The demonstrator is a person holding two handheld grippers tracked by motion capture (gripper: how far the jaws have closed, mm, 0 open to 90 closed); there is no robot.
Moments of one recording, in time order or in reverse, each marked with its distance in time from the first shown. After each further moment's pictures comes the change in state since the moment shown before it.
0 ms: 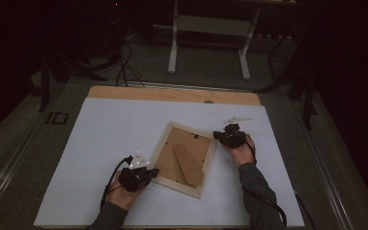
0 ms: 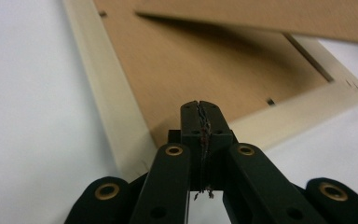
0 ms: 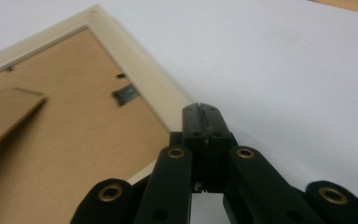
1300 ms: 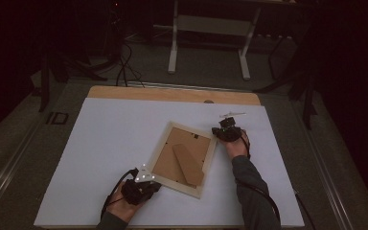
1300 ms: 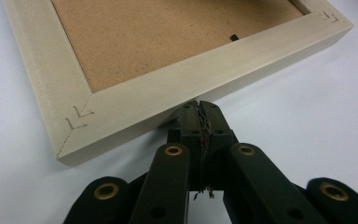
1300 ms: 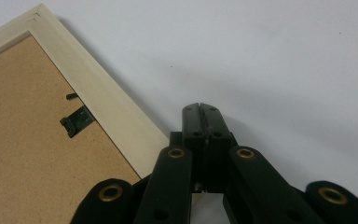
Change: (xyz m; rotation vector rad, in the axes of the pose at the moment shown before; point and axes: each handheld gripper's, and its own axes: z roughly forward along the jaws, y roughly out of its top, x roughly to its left) left arm -0.020 -0.019 0.004 0.096 -0.035 0.061; right arm -0.009 0.012 0.028 0.060 -0.074 0.073
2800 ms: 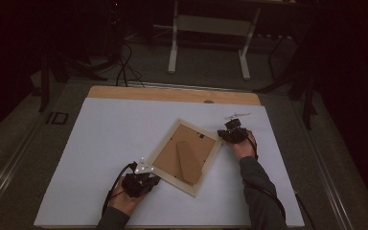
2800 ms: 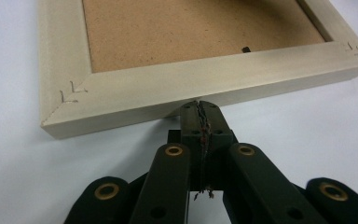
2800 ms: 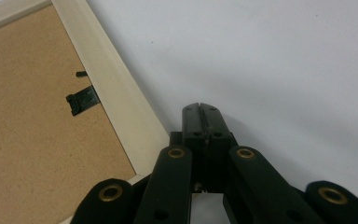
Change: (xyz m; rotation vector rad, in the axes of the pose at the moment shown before) left arm 0.015 0.009 0.006 -0.012 0.026 -0.079; right arm -0.016 -0.008 -0.012 0.043 -0.008 -0.039
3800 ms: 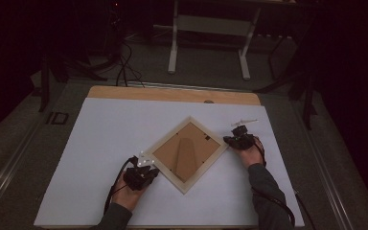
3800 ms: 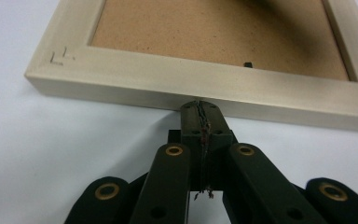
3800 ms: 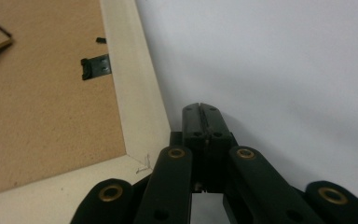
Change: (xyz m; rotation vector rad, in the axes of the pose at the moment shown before) left arm 0.011 0.013 0.010 -0.015 0.097 -0.046; right arm -0.009 -0.025 -0.017 0.034 0.016 -0.014
